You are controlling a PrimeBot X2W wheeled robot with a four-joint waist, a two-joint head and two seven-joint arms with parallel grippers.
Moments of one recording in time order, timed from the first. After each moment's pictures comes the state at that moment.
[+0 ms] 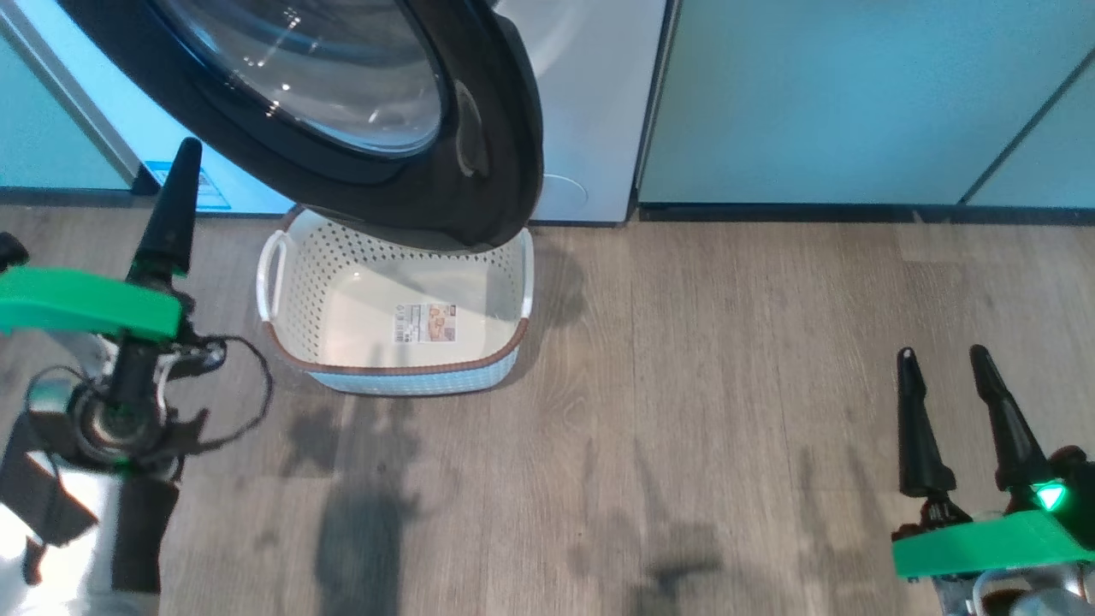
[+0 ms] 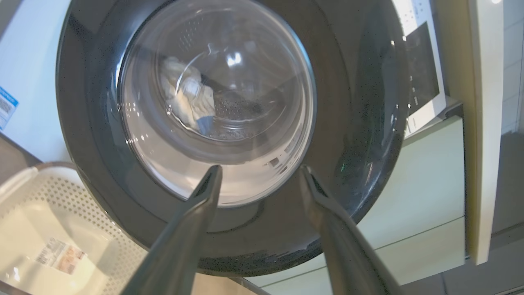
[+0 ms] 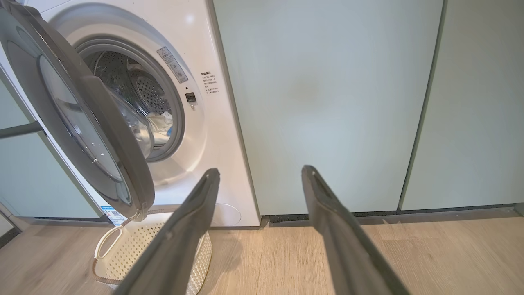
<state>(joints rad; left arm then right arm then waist) -0.37 0.28 0.12 0.14 -1.26 -0.12 0.05 0.00 -0.05 0.08 -0.01 0.24 0.13 -0.25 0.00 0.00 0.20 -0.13</state>
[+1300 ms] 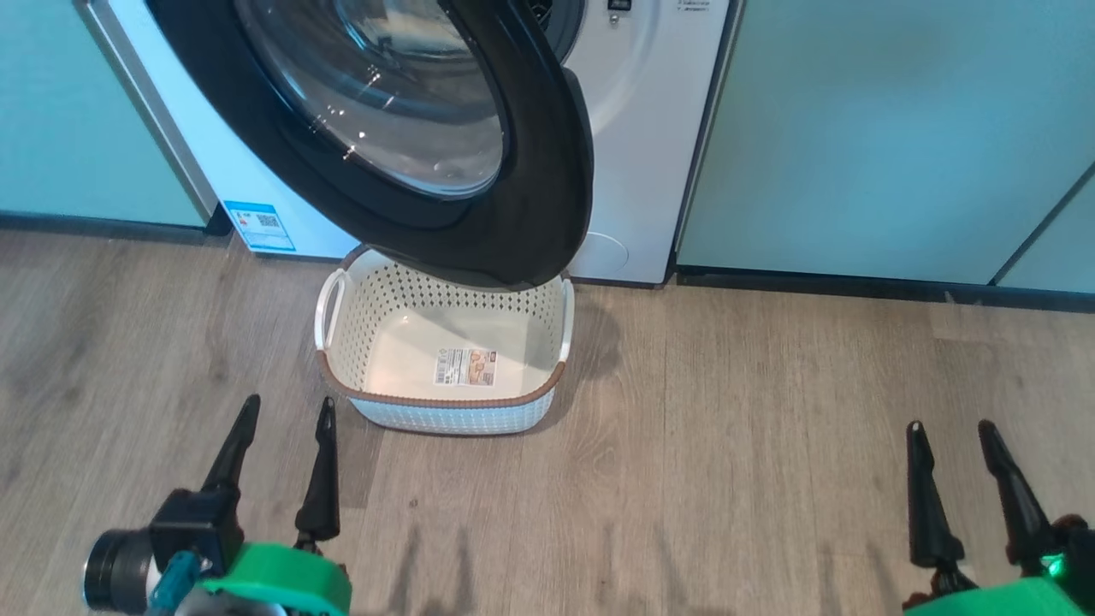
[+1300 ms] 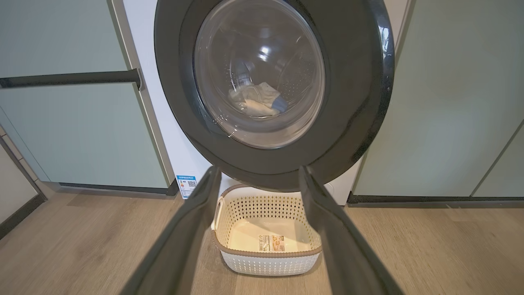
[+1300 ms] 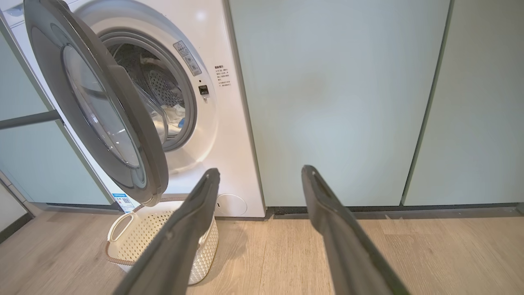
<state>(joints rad) 0.13 0.33 -0.20 -0.18 -0.31 0.31 -0.22 0.13 -0.06 0.04 -0.02 0.22 0.13 -0.25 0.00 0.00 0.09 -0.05</state>
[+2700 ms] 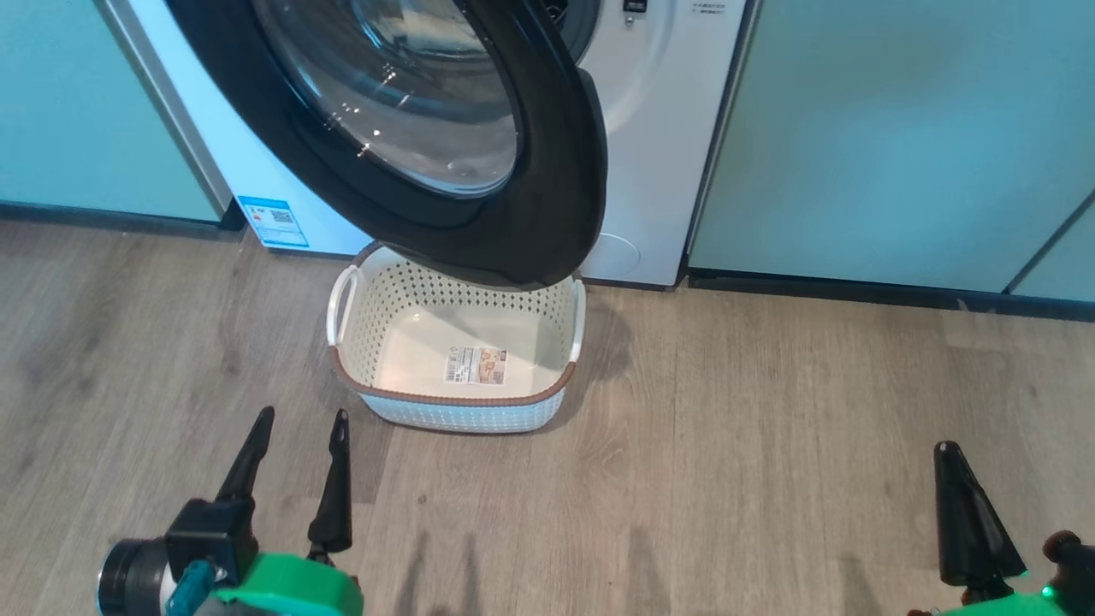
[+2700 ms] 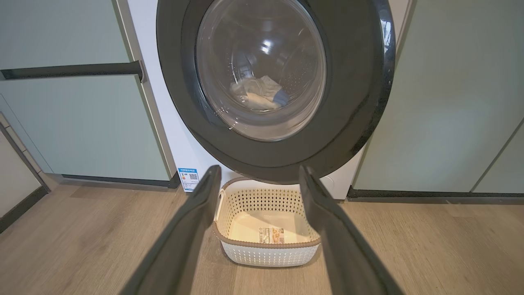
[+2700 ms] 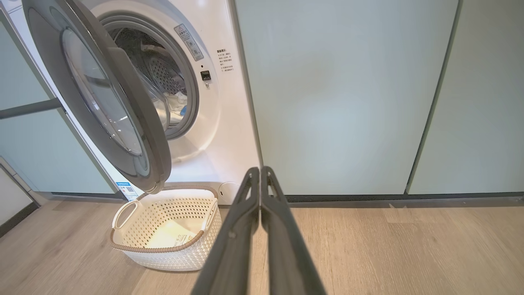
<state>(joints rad) 0.14 0.33 -0.23 -0.18 -0.31 0.33 -0.22 0.16 -0.06 0.04 -0.01 0.22 0.13 -0.25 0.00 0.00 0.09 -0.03</state>
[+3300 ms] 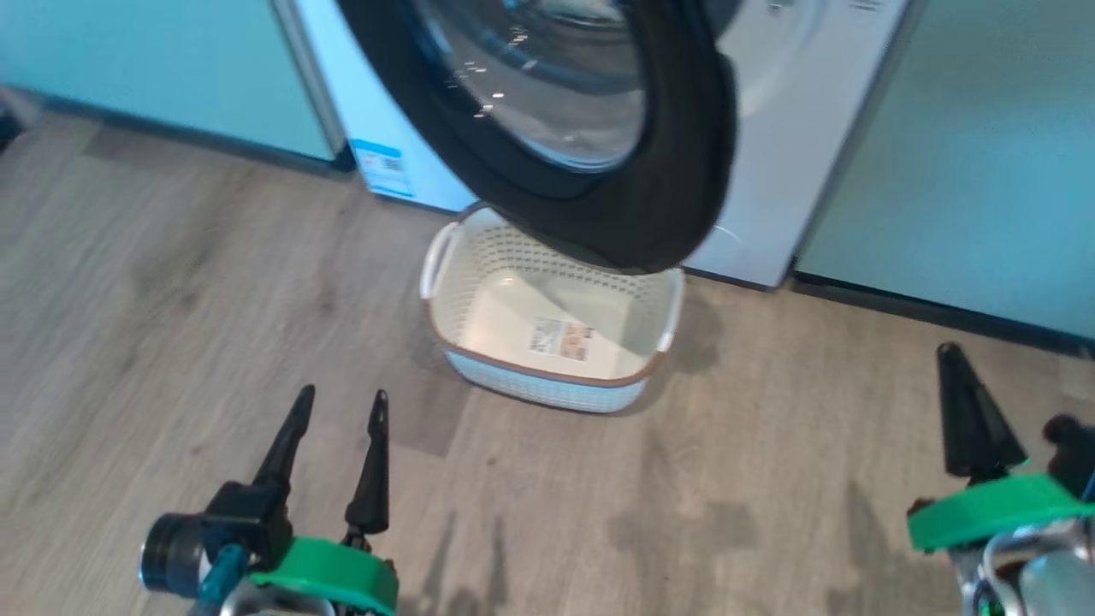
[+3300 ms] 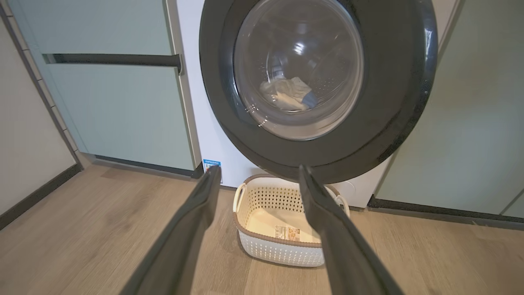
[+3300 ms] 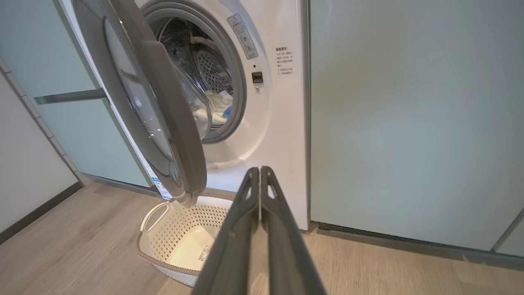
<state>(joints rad) 0.08 0.29 -0.27 -0.16 -0.31 0.30 -0.25 -0.11 -0.12 0.10 0.19 0.27 0.13 -0.25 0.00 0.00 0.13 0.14</state>
